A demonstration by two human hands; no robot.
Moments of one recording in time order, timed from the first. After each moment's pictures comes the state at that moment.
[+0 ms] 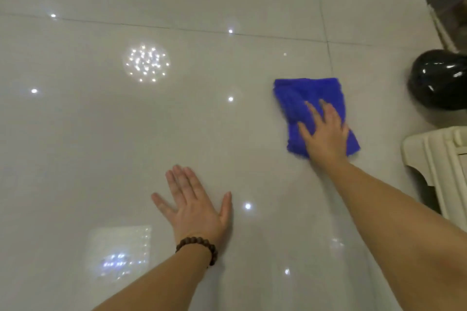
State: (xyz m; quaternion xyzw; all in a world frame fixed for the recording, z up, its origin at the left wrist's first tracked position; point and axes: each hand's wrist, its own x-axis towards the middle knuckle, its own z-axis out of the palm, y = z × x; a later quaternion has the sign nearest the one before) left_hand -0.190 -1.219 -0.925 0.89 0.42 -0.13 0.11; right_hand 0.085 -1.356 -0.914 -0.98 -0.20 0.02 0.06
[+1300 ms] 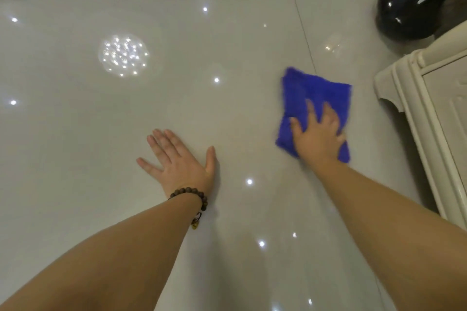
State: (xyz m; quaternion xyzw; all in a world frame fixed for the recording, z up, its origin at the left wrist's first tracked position) left_hand -0.189 -1.221 -0.918 0.89 0.42 -0.12 0.10; right_hand -0.024 -1.417 -0.894 -0.99 0.00 0.11 0.02
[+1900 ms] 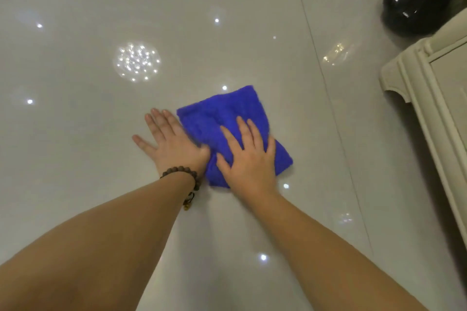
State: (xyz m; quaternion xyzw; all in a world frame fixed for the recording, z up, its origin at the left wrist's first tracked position) left_hand -0.190 -1.220 -0.928 0.90 0.42 -0.10 0.10; right_hand -0.148 -1.360 -0.921 -0.96 -0.28 0.02 0.06
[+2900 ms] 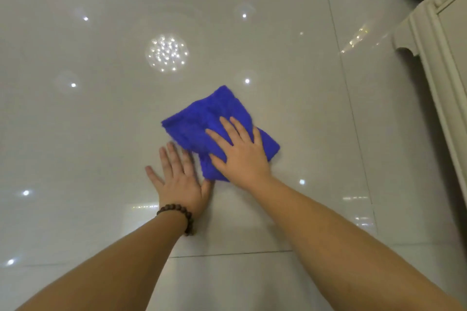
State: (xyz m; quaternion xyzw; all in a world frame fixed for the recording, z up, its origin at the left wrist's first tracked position) left_hand -0.404 -1.316 -0.919 0.90 0.38 -0.18 0.10; right_hand -0.273 -1.405 -0.914 -0.88 -0.46 0.08 0.07
